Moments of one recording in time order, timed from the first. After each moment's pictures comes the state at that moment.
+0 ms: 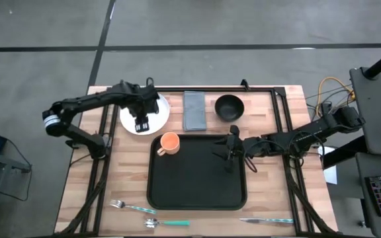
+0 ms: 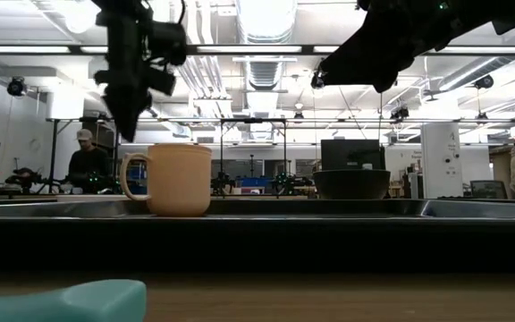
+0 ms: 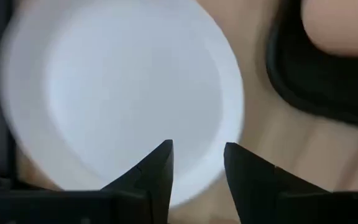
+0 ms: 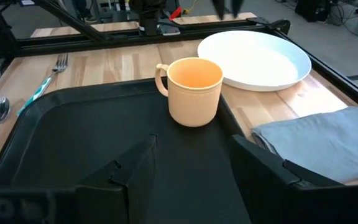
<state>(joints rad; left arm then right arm) 0.50 1.39 1.15 -1.18 -0.08 0.28 0.25 1.26 0.63 0.21 0.39 0.23</state>
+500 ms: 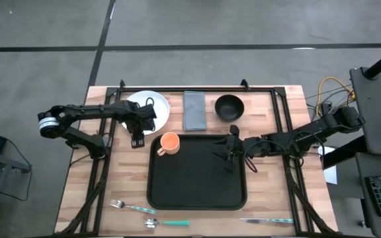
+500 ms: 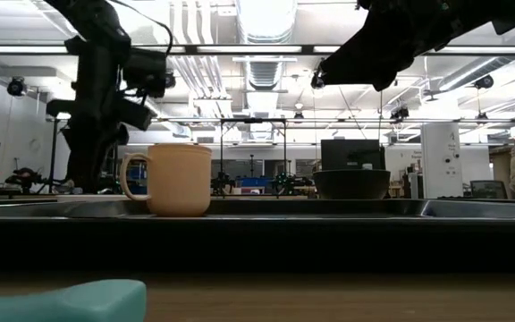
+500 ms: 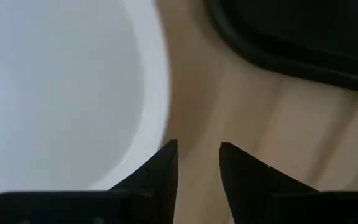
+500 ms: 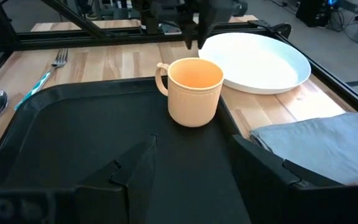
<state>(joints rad) 0.41 1.32 0.82 -1.00 0.01 0.20 0.25 1.26 0.63 0.21 0.39 0.19</state>
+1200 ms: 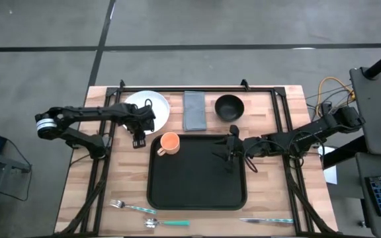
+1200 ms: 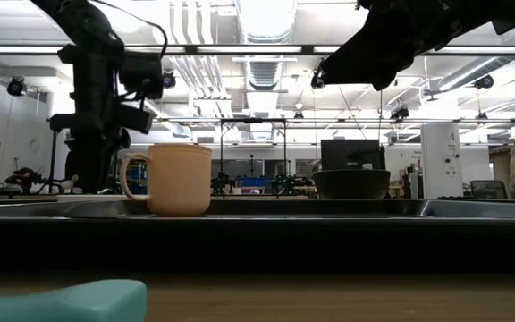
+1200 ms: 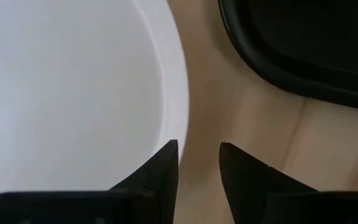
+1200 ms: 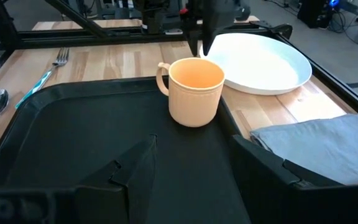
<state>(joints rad) 0.41 1.29 0.74 -0.85 -0.01 0.20 0.25 1.26 0.63 0.21 0.38 0.18</state>
